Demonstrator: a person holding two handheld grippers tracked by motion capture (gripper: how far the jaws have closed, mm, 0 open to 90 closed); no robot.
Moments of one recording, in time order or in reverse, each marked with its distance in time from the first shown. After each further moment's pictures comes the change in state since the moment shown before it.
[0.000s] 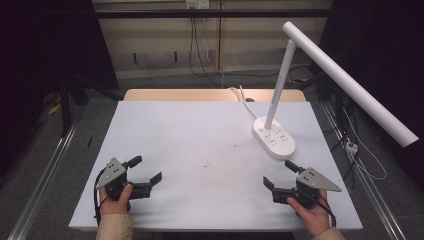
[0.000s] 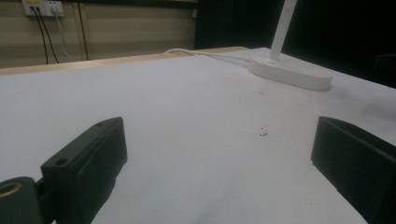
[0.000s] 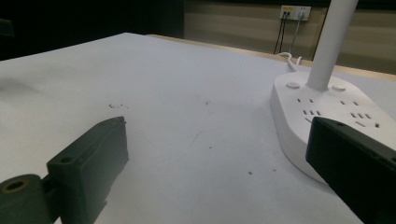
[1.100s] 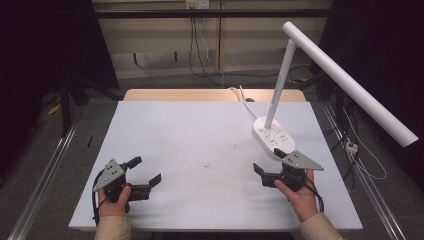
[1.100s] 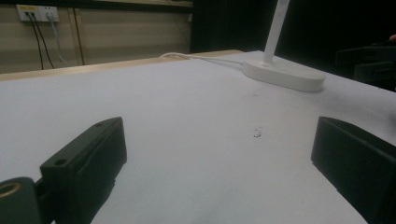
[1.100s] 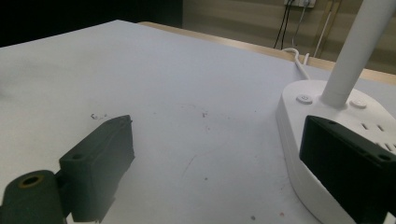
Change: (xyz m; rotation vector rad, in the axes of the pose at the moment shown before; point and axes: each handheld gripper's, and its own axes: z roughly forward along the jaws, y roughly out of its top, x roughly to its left) left arm -0.002 0.001 -0.004 -0.017 -0.020 0.008; right arm -0.003 0.023 0.042 0.071 -0.008 -0.021
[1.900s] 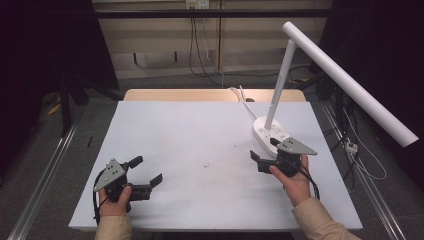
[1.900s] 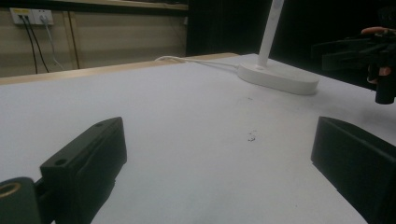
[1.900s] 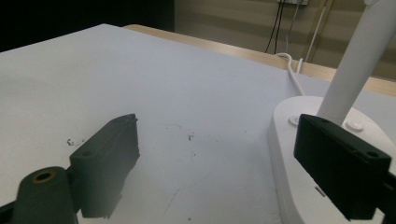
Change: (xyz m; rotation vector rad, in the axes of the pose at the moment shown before) left arm -0.003 0.002 0.001 -0.010 -0.016 0.000; right arm -0.010 0.022 0.025 0.019 -0.024 0.017
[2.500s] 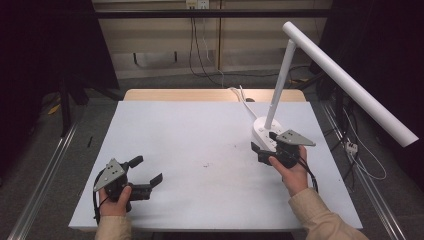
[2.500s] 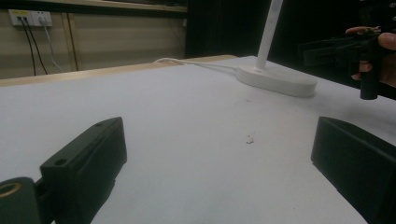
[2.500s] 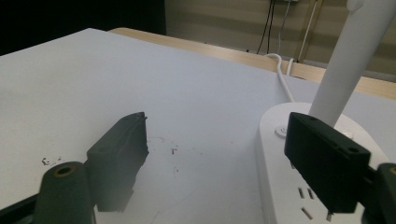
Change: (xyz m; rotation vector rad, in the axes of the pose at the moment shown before) left arm 0.000 0.001 0.000 -0.008 -0.006 -0.001; right arm -0.013 0.009 0.015 0.007 -0.023 0.030
